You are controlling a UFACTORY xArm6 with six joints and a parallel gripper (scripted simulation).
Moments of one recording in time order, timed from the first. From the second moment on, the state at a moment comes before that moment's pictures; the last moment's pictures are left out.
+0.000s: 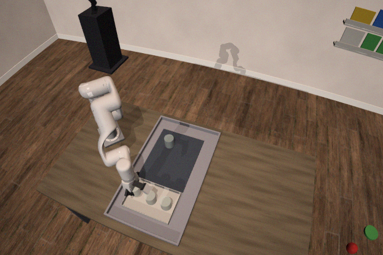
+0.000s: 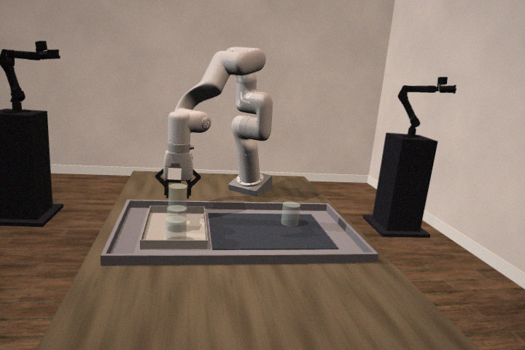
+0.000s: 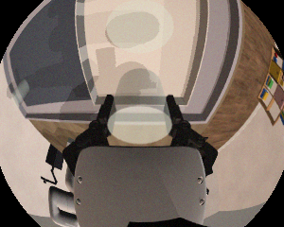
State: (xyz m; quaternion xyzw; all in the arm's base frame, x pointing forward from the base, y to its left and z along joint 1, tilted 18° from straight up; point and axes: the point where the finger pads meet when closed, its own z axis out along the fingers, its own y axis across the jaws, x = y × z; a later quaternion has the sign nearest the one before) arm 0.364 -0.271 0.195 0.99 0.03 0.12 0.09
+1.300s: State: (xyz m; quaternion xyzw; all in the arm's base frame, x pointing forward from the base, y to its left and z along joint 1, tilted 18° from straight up) arm 0.374 -0.279 0.153 0.99 0.03 0.12 0.09
